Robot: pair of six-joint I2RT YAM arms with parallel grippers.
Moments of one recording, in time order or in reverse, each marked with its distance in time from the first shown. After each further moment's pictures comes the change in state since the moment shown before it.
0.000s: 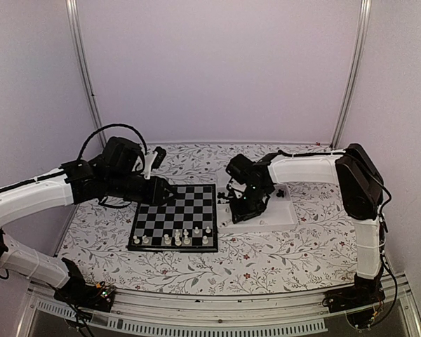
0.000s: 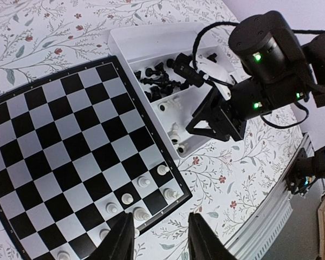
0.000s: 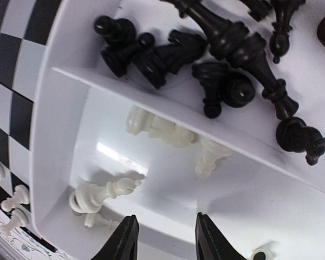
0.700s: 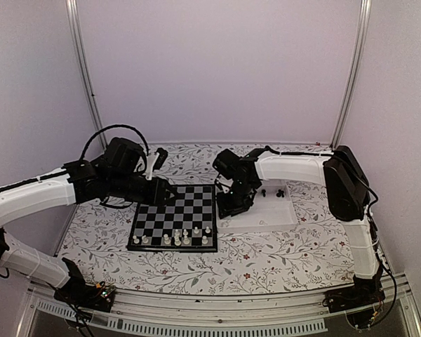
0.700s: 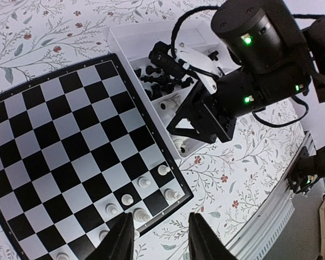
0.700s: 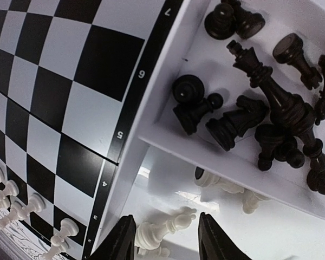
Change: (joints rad) left arm 0.000 0.018 0.000 0.006 0.003 0.005; right arm 0.038 0.118 0.232 -0.066 -0.027 0.044
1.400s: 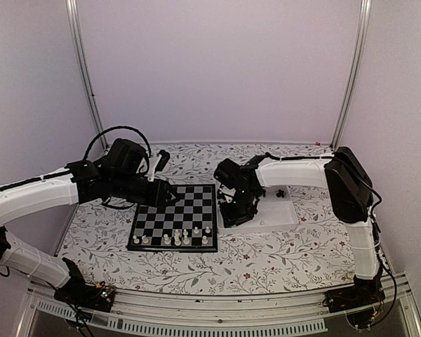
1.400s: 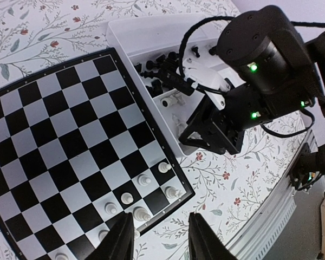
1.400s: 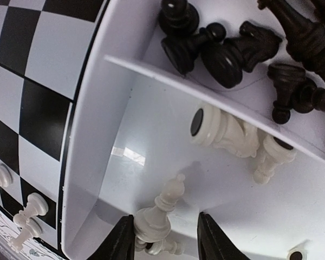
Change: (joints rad) left arm 0.000 0.023 0.000 0.001 0.011 0.007; right arm 0.029 -0.032 -0.106 -0.012 0.015 0.003
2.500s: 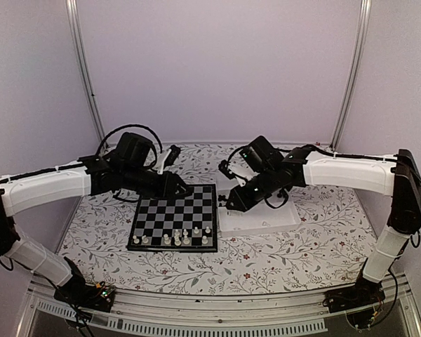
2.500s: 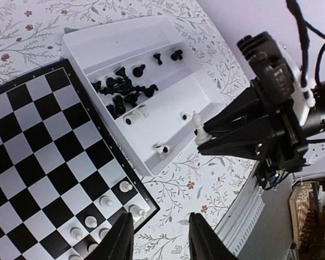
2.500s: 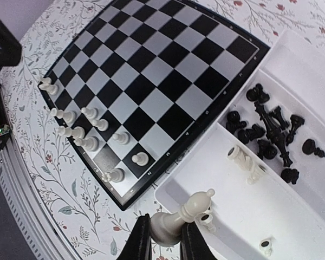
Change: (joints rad) left arm 0.055 0.119 0.053 0.112 0.197 -0.013; right arm 0.003 -0.440 -0.327 0.309 -0.076 -0.249
